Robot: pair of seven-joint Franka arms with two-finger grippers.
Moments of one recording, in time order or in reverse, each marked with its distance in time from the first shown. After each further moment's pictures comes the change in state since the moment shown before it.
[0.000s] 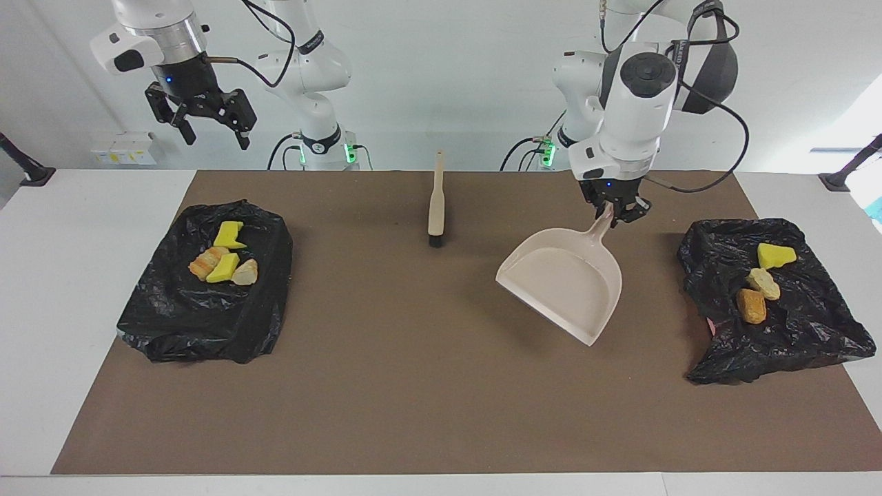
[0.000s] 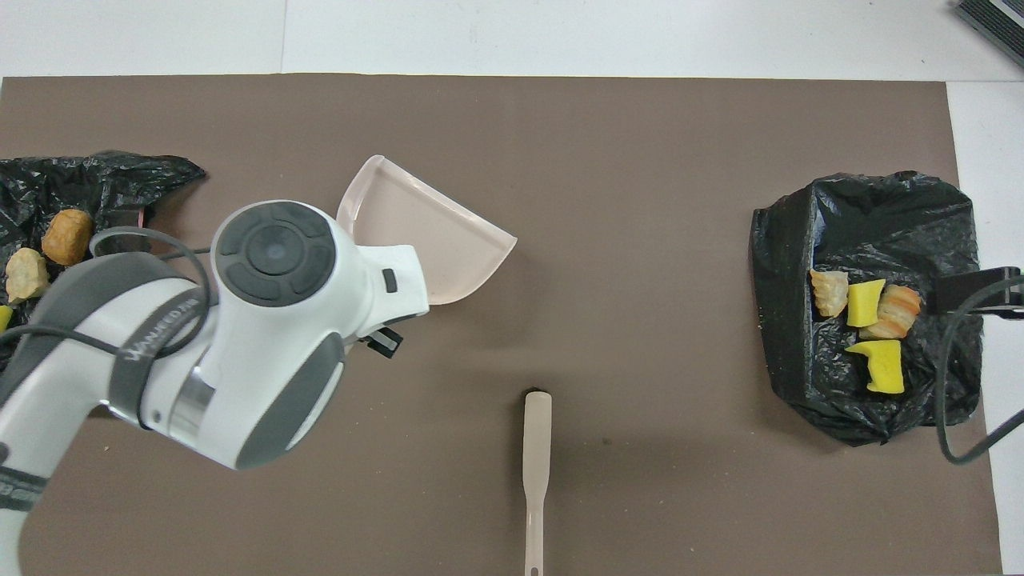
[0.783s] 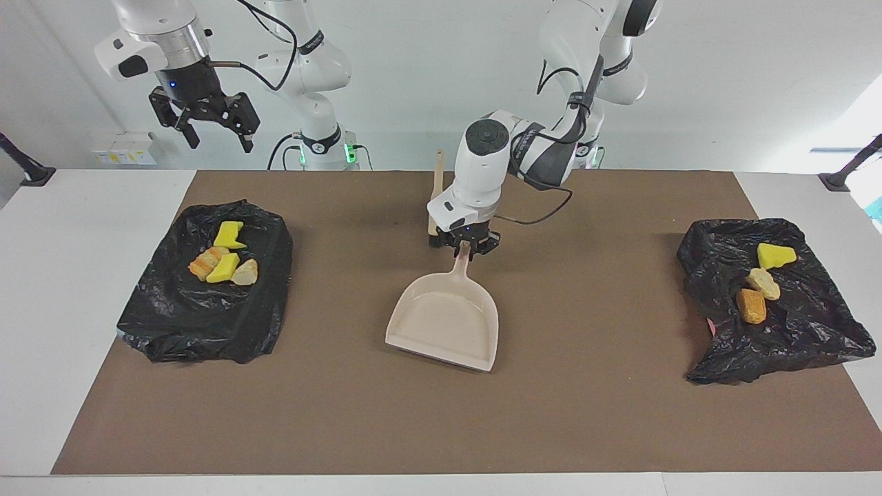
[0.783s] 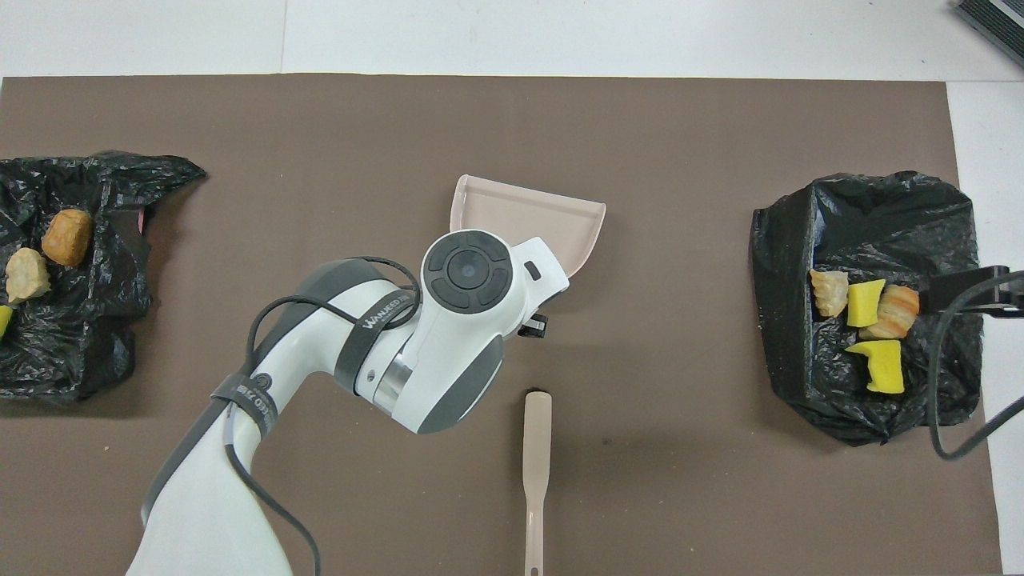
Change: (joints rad) left arm -0.165 0.294 0.002 0.145 -0.143 0.244 -0.408; right arm 0.001 0.007 0.002 -0.003 0.002 0.001 0.000
